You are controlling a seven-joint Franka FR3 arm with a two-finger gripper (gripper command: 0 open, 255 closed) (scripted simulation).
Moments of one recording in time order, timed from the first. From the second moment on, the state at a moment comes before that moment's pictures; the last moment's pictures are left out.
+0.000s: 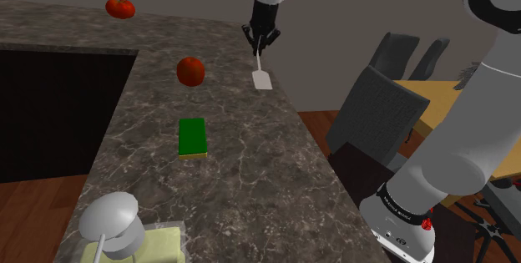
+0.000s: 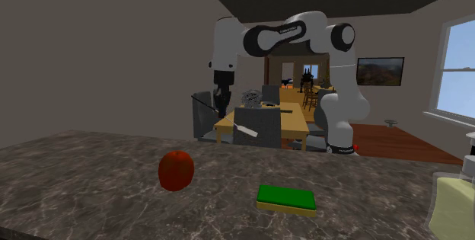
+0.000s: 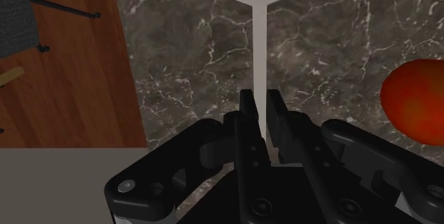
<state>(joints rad) 0.00 0.12 0.12 -1.75 -0.06 1.93 0.65</state>
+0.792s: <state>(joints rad) 0.00 0.12 0.12 -1.59 -0.06 1.77 0.65</state>
